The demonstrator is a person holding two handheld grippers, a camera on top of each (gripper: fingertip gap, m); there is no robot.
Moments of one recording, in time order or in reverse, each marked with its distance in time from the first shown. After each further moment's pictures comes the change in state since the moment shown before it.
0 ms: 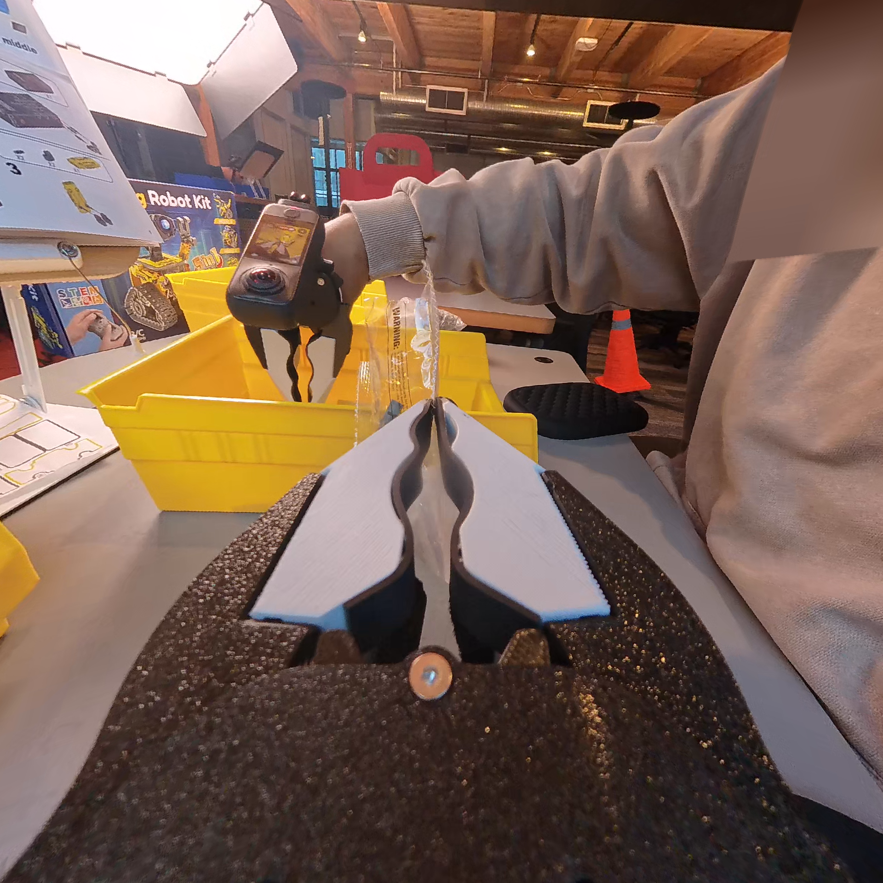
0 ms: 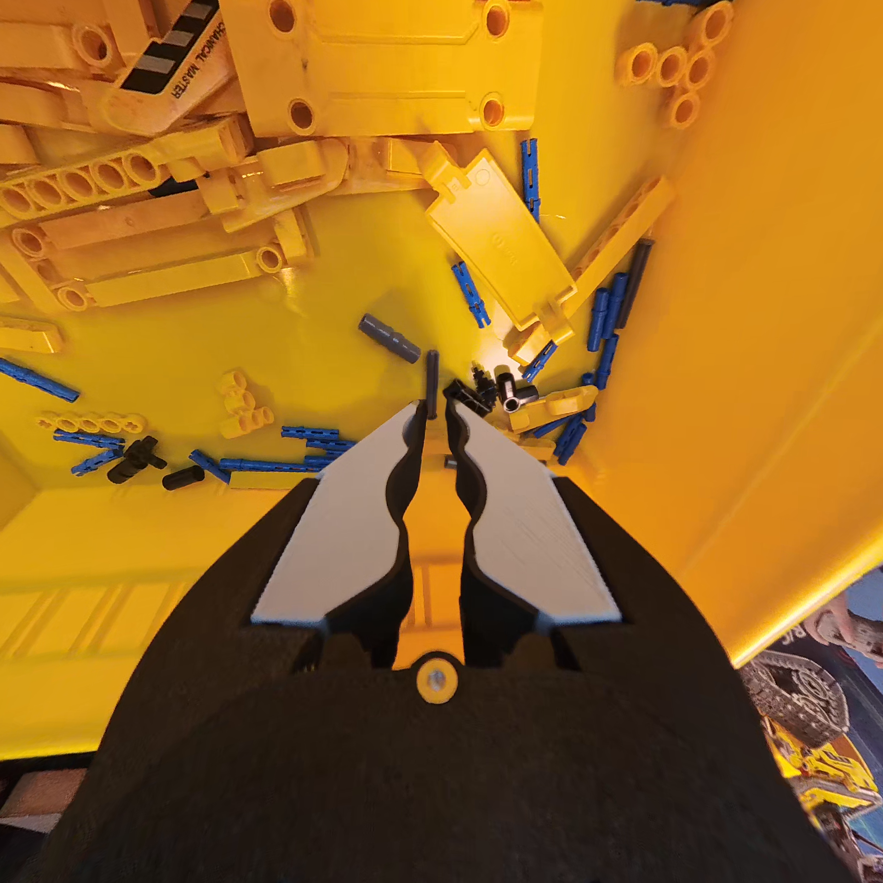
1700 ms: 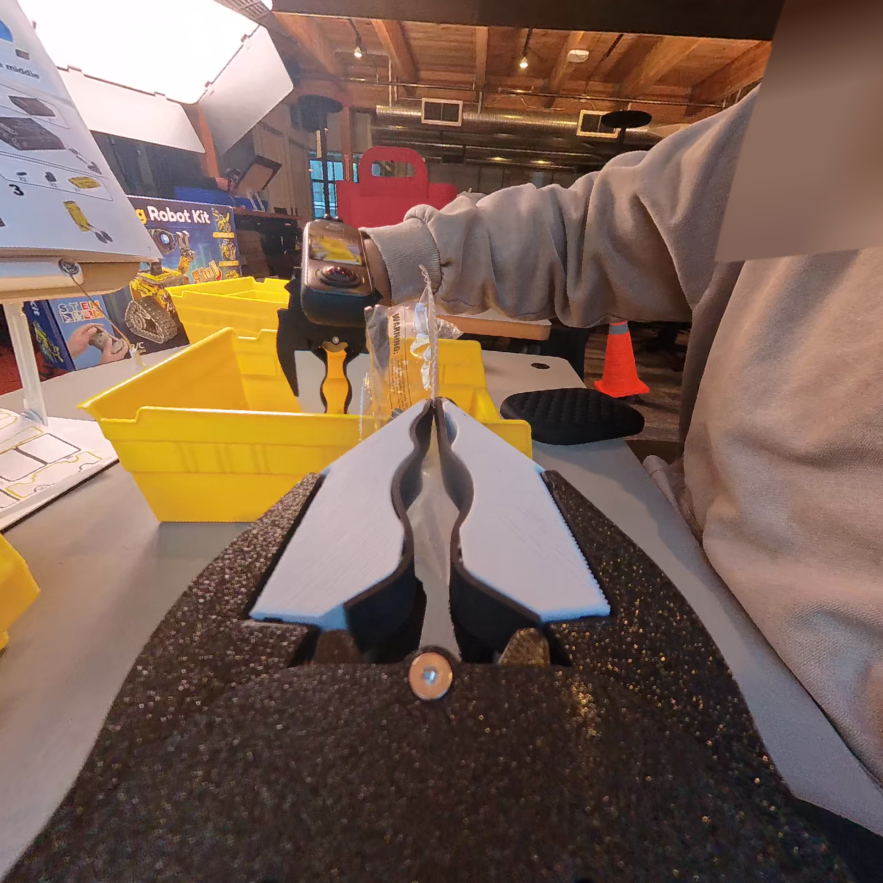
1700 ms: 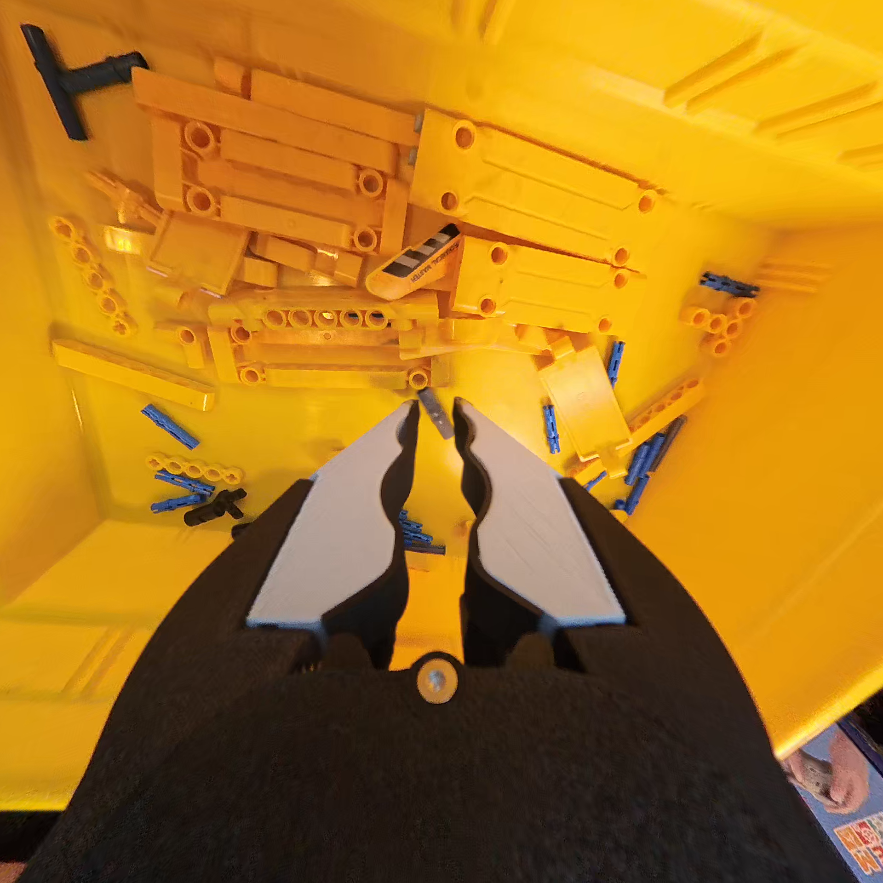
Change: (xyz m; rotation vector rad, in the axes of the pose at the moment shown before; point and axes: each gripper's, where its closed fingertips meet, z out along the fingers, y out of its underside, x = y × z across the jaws) left arm 0.004 -0.005 -0.001 0.017 0.007 0.013; right arm -0.040 -0.047 -0.009 0.193 -0.011 -0.204
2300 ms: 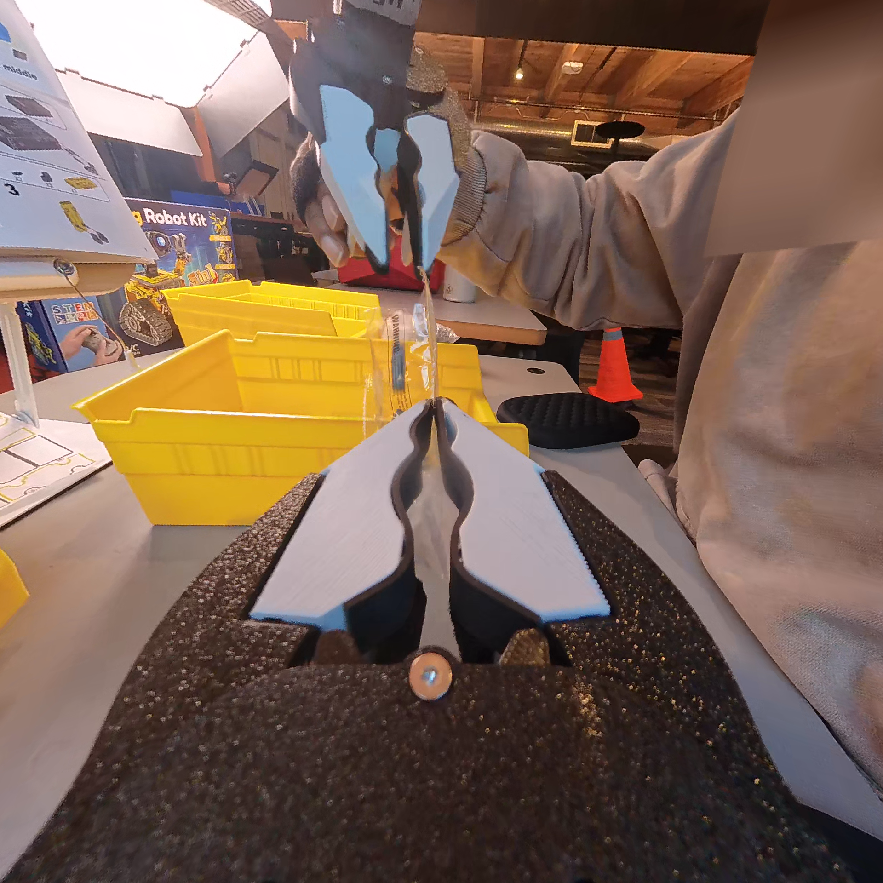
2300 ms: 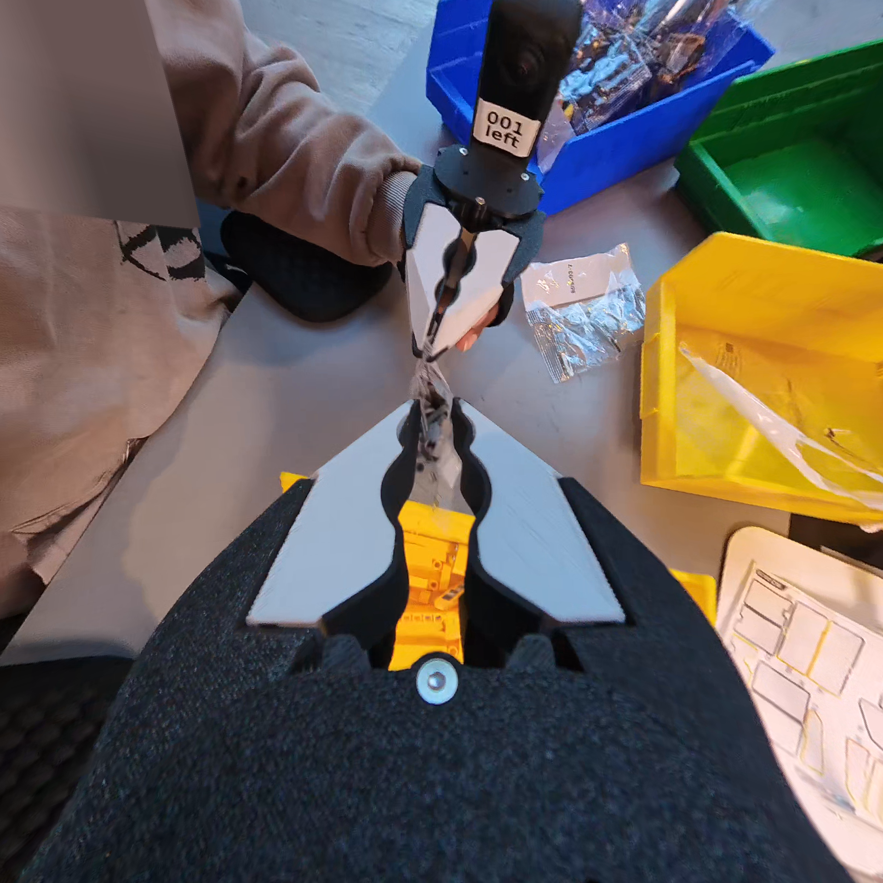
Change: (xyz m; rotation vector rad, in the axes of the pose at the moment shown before) left arm 0.000 -0.001 0.000 0.014 0.009 -0.009; right arm -0.022 -0.165 -0.172 0.782 0.005 -0.014
